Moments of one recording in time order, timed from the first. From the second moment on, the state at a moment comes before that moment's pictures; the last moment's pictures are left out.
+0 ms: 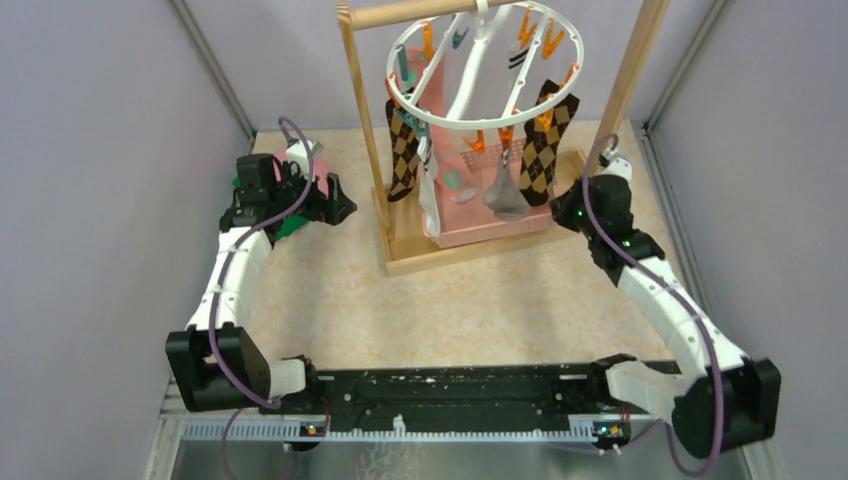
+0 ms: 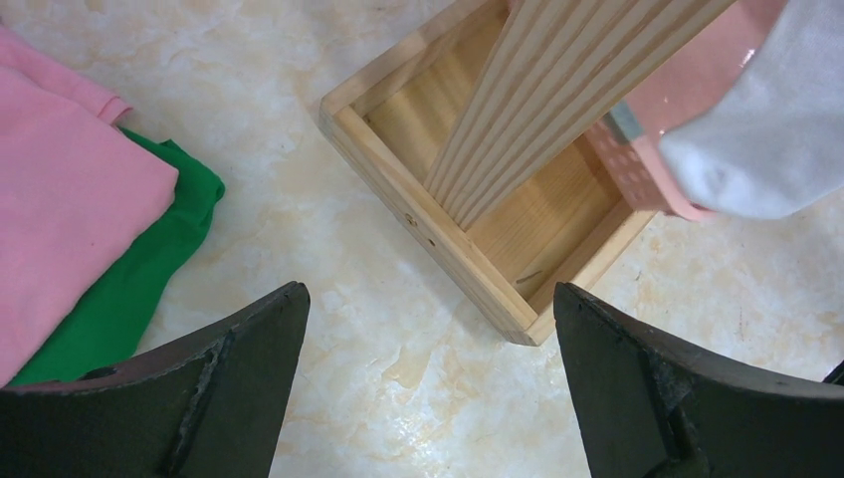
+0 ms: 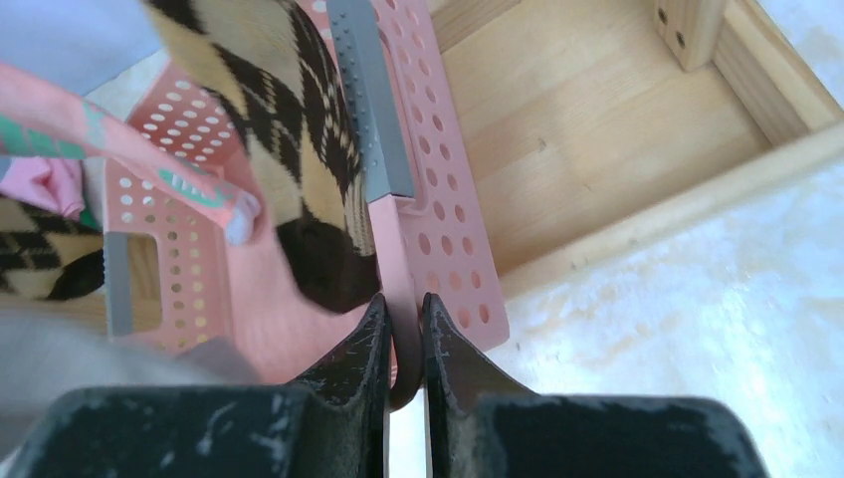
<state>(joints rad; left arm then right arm) 0.08 1.29 1.09 -0.41 0.64 0.13 0.26 1.14 0.86 -0.19 0.14 0.56</state>
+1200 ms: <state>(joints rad) 0.08 1.24 1.06 -0.39 0.70 0.11 0.27 0.70 0.77 -0.90 -0.04 0.65</state>
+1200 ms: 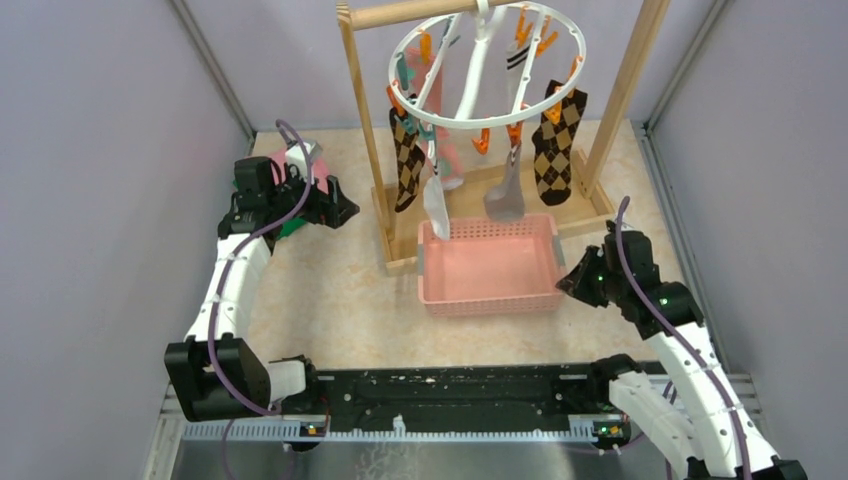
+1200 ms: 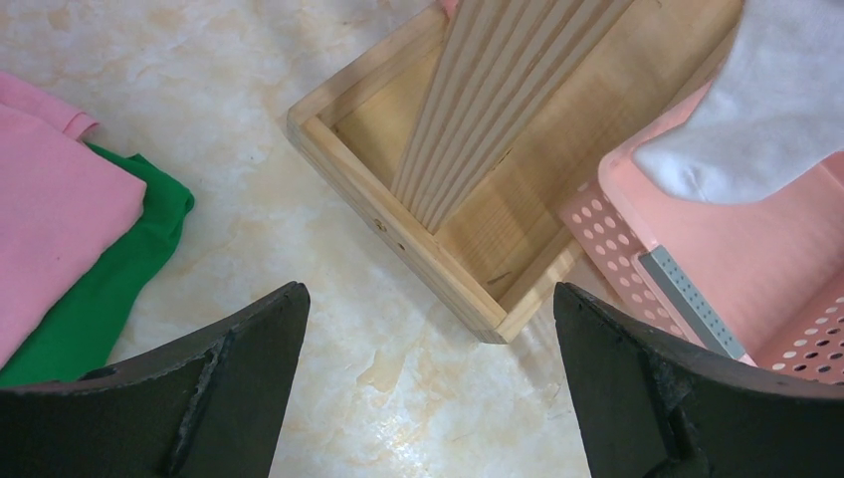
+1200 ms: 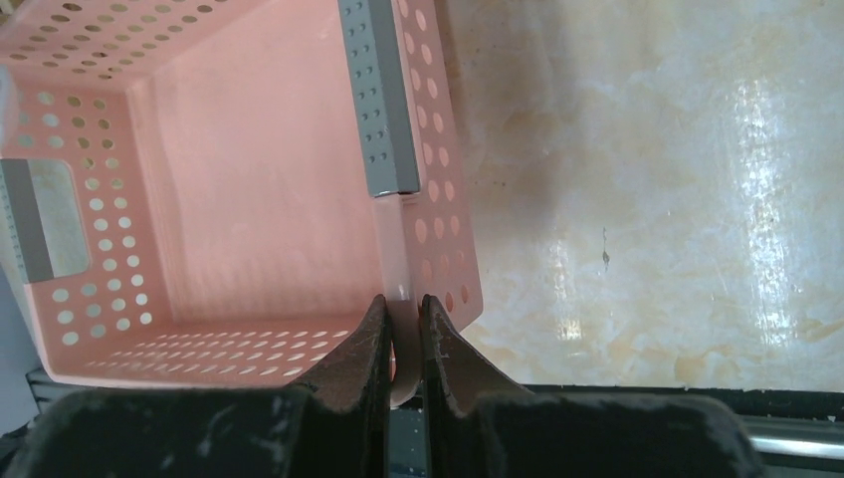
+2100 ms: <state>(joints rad) 0.08 1.23 1.06 -0.41 0.71 0.11 0.29 0.60 0.52 -0.81 -0.05 0.74</state>
